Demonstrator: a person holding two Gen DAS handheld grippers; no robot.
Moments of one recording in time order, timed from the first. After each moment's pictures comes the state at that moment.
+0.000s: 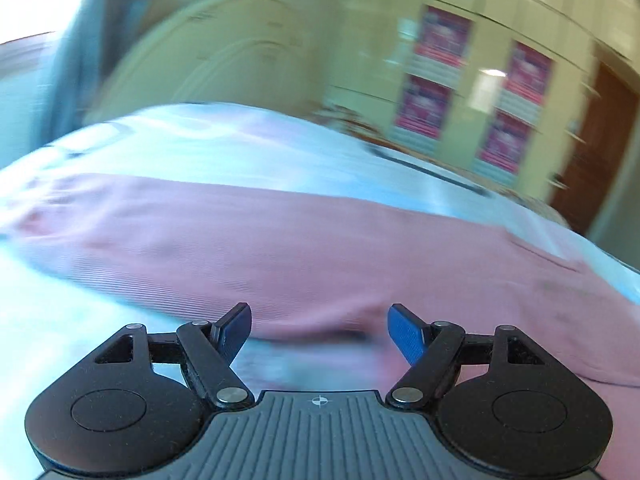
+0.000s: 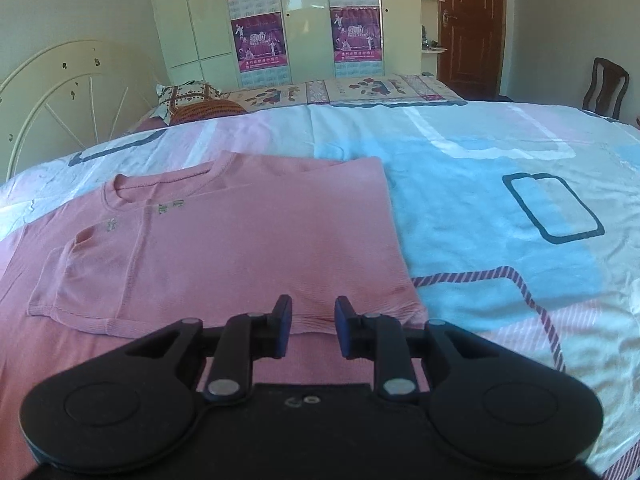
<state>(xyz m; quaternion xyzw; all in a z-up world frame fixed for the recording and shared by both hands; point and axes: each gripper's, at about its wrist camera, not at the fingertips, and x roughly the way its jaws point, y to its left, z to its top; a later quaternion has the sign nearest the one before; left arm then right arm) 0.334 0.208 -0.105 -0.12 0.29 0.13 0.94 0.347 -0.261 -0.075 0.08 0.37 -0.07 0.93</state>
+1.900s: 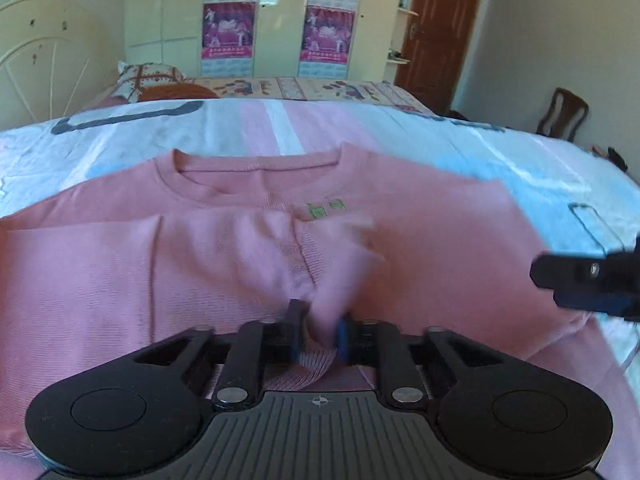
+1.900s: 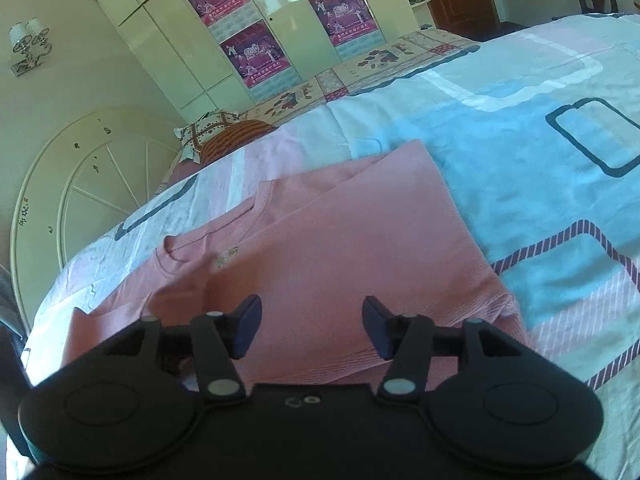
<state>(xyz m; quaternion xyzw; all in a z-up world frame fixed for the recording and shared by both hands) 0.472 -0.107 -0.087 0.00 0.37 -0.17 0.92 0.371 -0.271 -0.072 0.26 0.35 -0.03 0.90</state>
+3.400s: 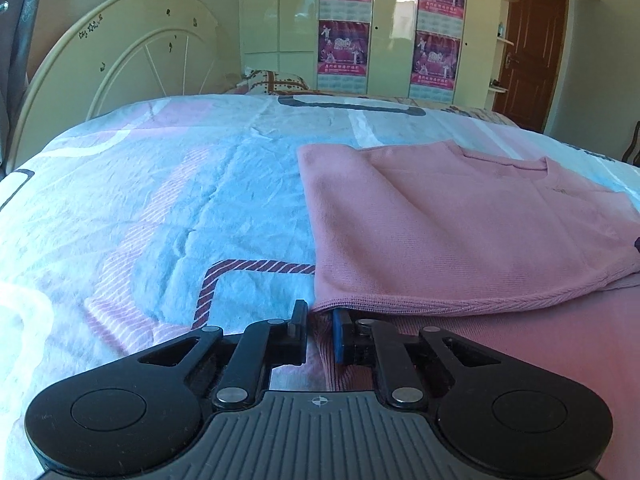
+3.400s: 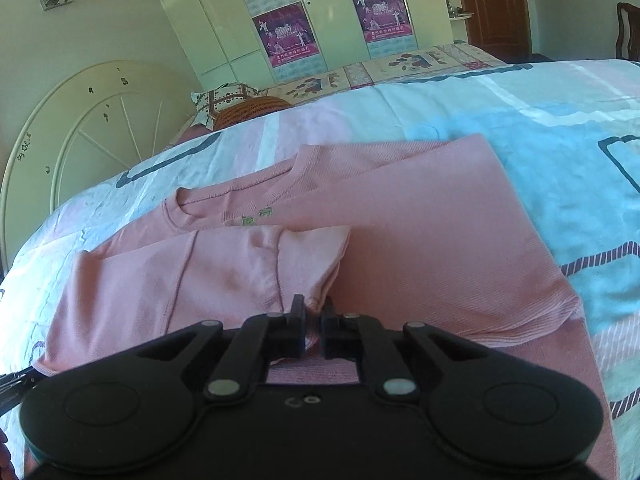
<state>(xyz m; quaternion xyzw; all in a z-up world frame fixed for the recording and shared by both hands) 0.417 0.130 -0.110 0.00 0.35 -0.02 0.93 0.390 -0.216 -0.088 0.17 0.37 -0.02 0.91</state>
